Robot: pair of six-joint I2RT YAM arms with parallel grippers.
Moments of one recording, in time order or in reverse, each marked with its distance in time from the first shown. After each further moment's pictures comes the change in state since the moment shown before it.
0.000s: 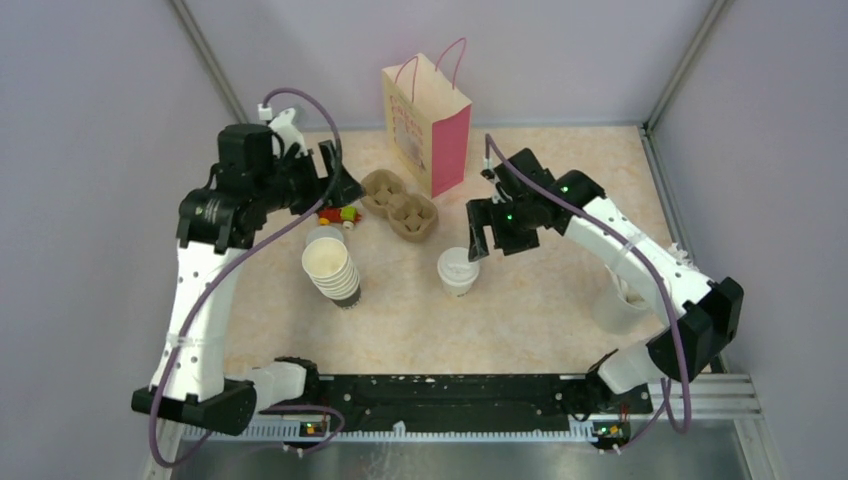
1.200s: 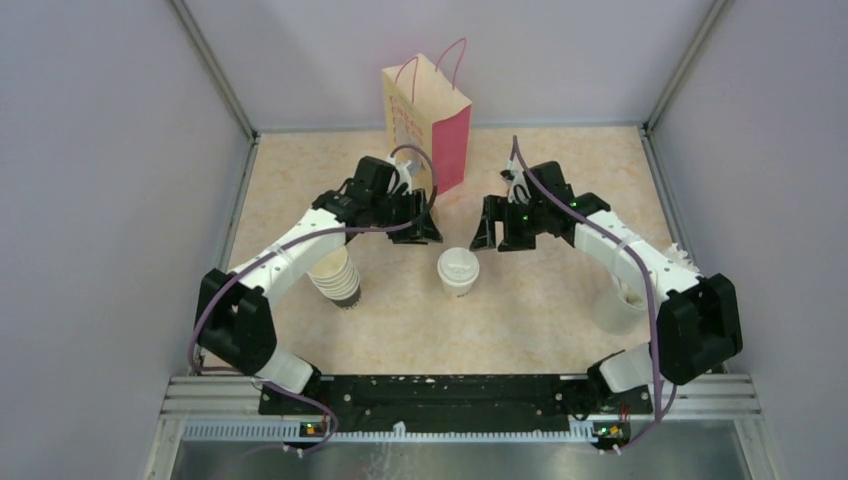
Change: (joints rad) left arm -0.319 0.332 -0.454 0.561 0.158 -0.163; right arm -0.231 -0.064 -0.389 0.497 -0.286 0.019
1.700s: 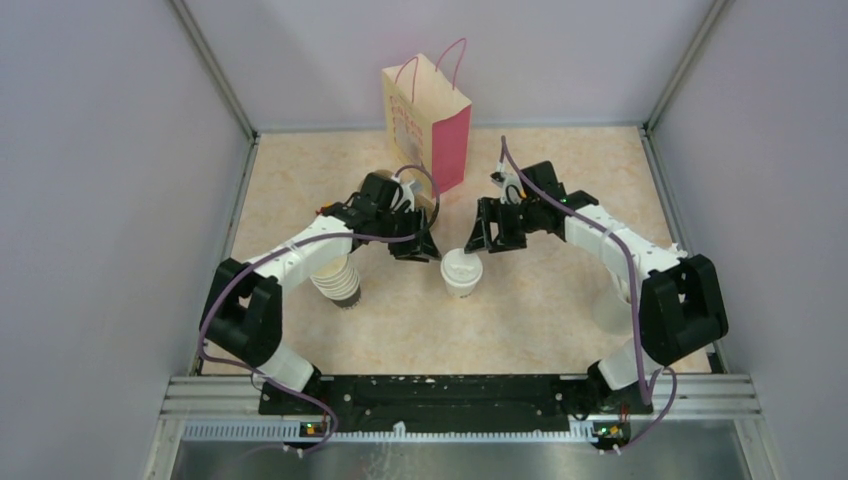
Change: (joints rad) left arm 0.000 0.069 -0.111 0.060 0.049 -0.006; right arm -0.022 0.111 0.002 0.077 -0.137 -0.078
